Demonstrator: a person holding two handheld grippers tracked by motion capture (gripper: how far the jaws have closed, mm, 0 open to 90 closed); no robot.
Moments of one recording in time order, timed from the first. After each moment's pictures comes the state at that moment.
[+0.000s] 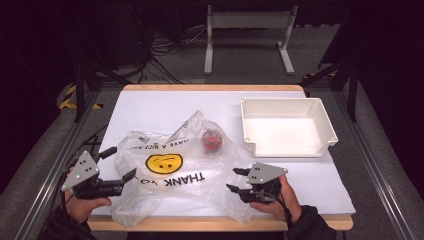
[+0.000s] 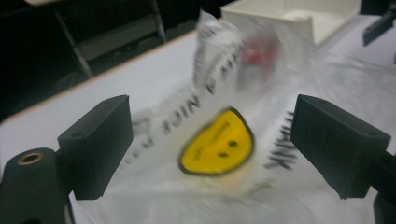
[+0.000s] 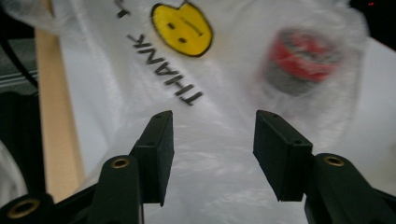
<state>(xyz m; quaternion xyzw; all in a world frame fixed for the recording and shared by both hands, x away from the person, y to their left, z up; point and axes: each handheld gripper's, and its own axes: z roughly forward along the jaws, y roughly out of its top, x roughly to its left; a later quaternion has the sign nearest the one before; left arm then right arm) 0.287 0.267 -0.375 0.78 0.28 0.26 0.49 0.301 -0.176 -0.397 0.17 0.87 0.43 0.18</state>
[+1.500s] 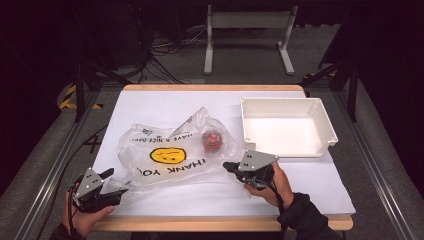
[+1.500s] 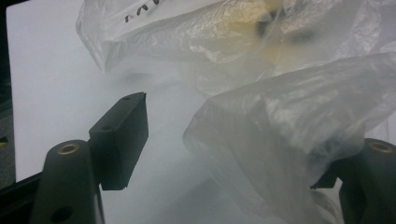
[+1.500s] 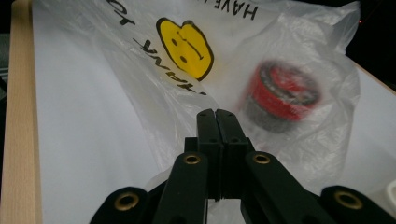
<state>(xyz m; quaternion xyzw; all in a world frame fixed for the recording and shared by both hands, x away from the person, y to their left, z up) 0.290 0.291 -0.436 0.79 0.38 0.25 0.41 0.332 -0.165 -0.378 0.16 0.86 0.44 0.21</state>
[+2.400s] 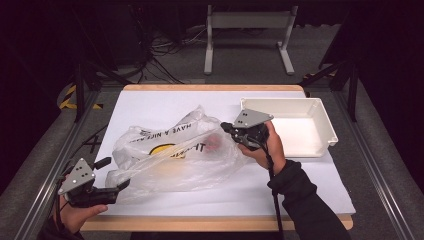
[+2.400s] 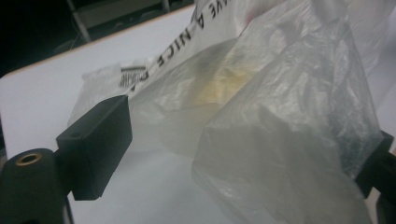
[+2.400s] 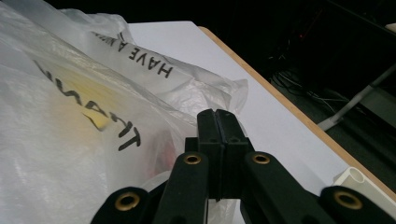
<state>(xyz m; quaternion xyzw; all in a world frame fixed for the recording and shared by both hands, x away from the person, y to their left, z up) 0.286 0.284 -0.375 0.78 0.32 0.24 0.48 0.401 -0.149 -0.323 0.20 0.84 0.43 0.27</state>
